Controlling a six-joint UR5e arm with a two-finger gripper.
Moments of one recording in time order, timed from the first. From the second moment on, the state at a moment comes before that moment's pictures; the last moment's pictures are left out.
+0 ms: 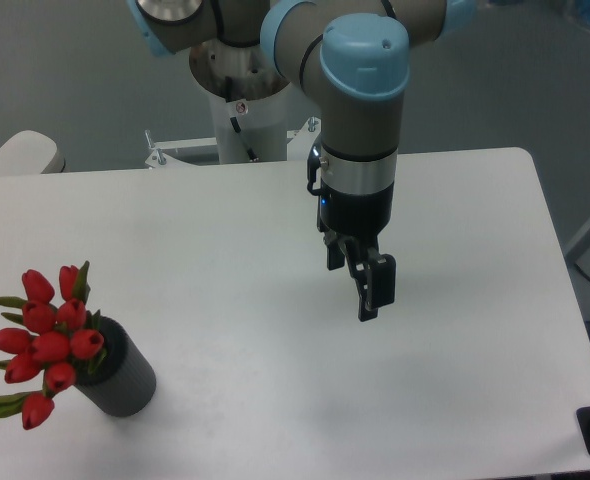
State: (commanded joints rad) arm 2.48 -1.82 -1.47 -1.06 1.42 1.68
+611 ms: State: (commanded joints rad) arm 2.49 -1.80 -1.54 -1.06 1.31 1.53
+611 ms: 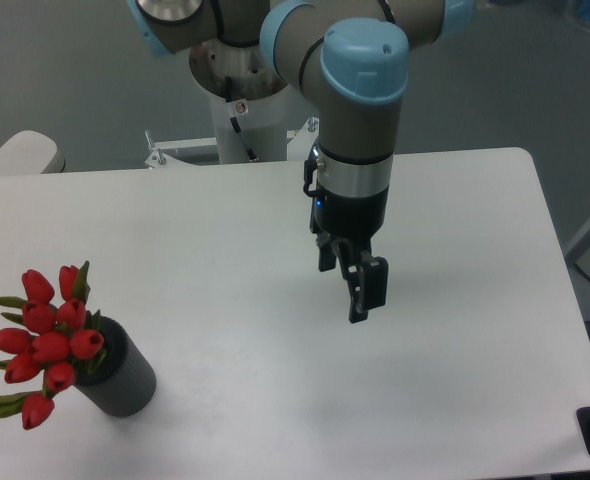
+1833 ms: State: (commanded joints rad) arm 2.35 -1.74 -1.82 -0.94 0.87 0.94
